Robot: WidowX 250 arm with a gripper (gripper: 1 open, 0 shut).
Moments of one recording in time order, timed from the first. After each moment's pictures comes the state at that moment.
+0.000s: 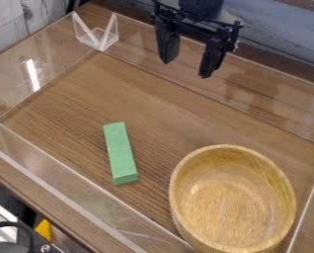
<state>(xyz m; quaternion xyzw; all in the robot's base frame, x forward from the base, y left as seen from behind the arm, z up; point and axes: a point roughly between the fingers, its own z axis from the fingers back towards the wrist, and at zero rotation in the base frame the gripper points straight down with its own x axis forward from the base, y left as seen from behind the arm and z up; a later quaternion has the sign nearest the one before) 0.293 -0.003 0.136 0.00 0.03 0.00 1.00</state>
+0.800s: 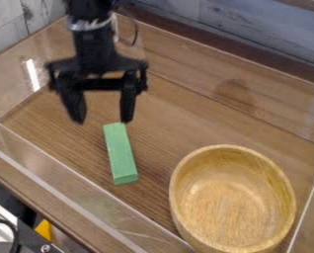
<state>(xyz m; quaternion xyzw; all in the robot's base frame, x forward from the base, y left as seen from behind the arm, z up) 0.197 0.048 0.102 -0.03 0.02 0.30 0.95</state>
